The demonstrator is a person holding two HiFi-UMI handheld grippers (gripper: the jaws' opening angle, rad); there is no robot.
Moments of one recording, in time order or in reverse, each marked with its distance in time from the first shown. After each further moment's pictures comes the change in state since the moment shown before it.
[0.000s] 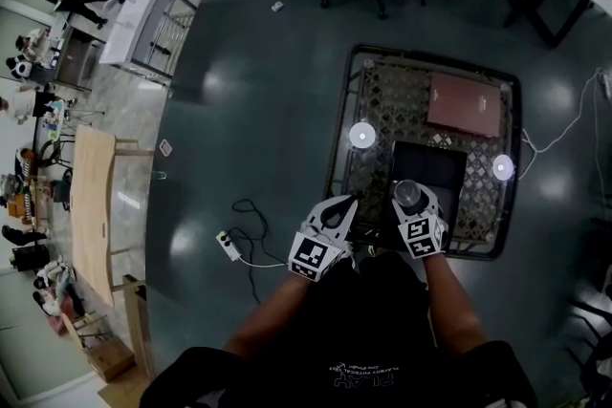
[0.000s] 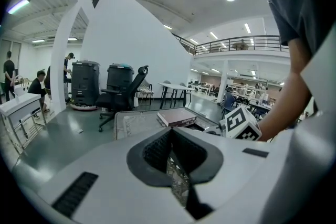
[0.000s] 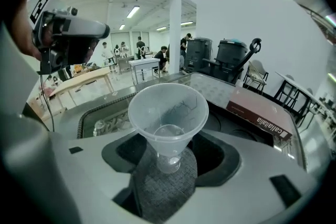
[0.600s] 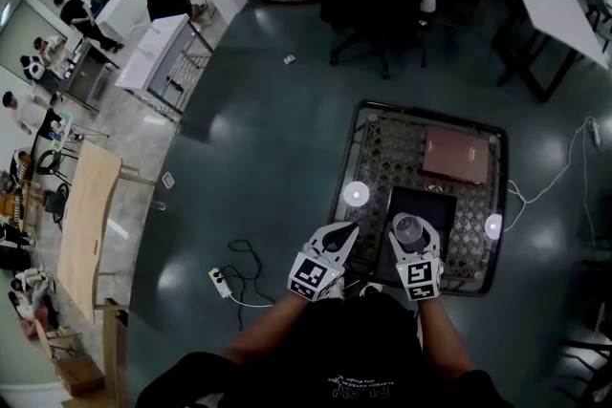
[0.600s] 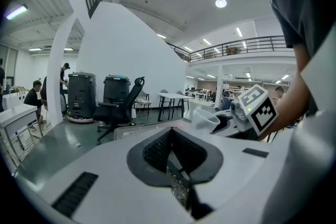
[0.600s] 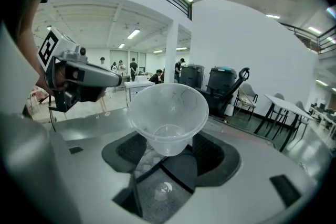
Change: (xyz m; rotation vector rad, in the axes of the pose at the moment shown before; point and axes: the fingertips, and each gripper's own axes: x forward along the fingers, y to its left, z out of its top) left arm -0.009 -0.001 0.041 0.062 -0.090 -0.026; right arm -0.083 -0.004 0.102 -0.017 -0.235 -0.097
